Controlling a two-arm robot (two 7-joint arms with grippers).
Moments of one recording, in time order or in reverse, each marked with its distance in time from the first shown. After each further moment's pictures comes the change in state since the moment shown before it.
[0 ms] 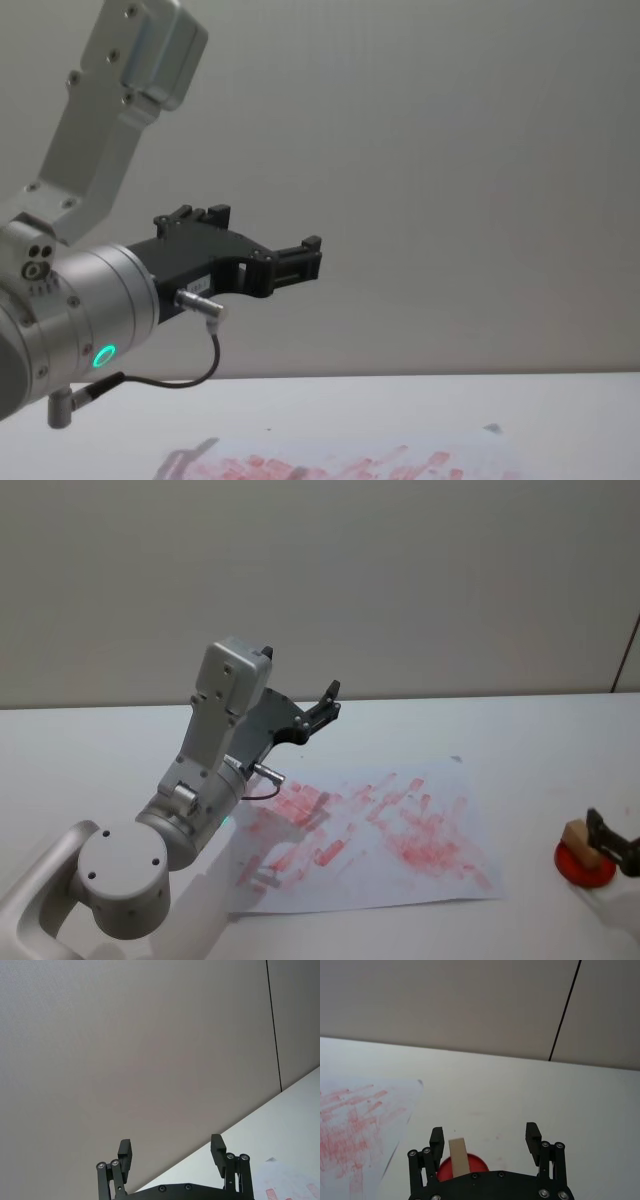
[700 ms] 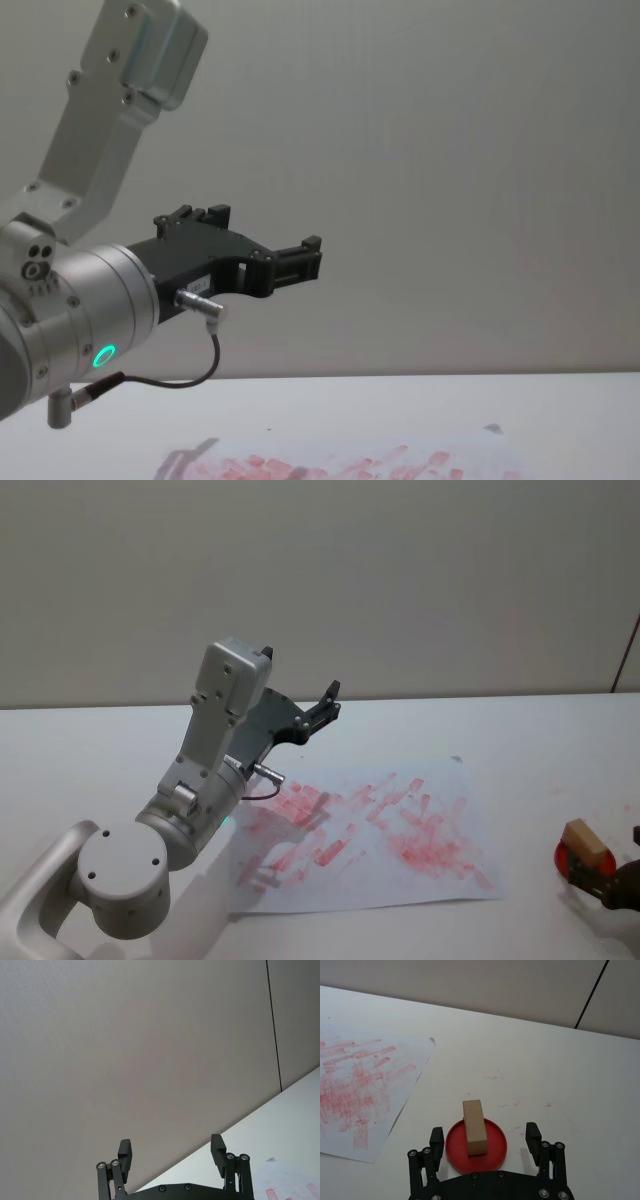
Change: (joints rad) left arm 0.000 0.000 0.000 0.000 0.000 0.000 0.000; right arm 0.021 -0.011 -0.018 0.059 -0.054 0.091 0.092
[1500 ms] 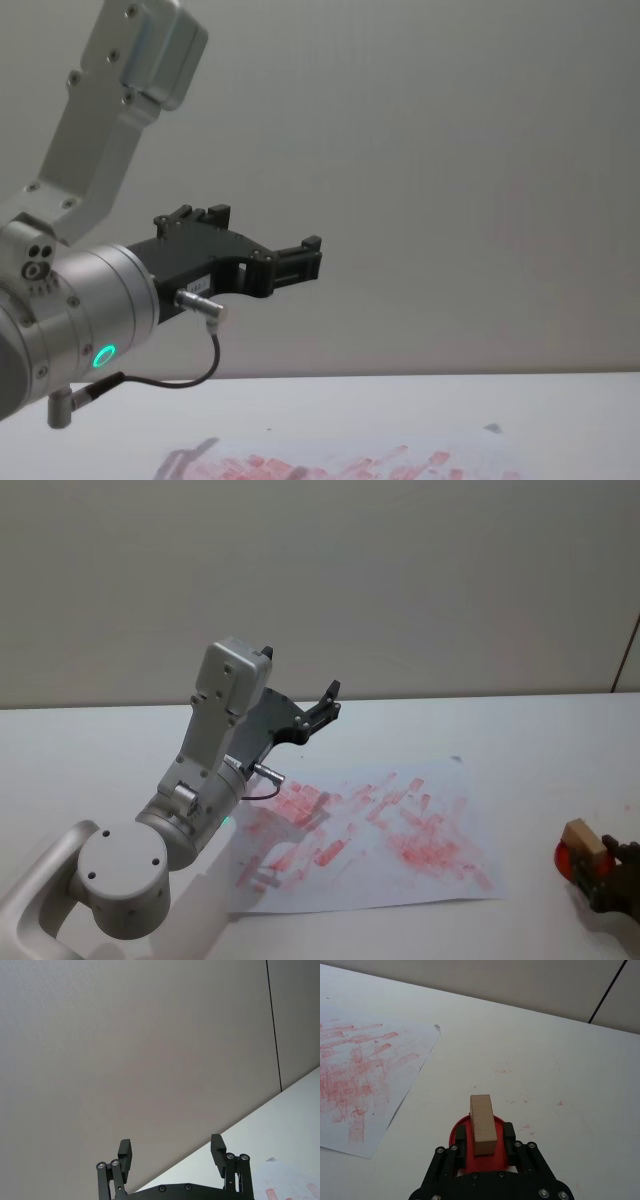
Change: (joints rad) left arm 0.000 0.000 0.000 0.000 0.000 0.000 0.000; right arm 0.046 -0.025 -0.019 0.051 -0.065 0.030 0.045
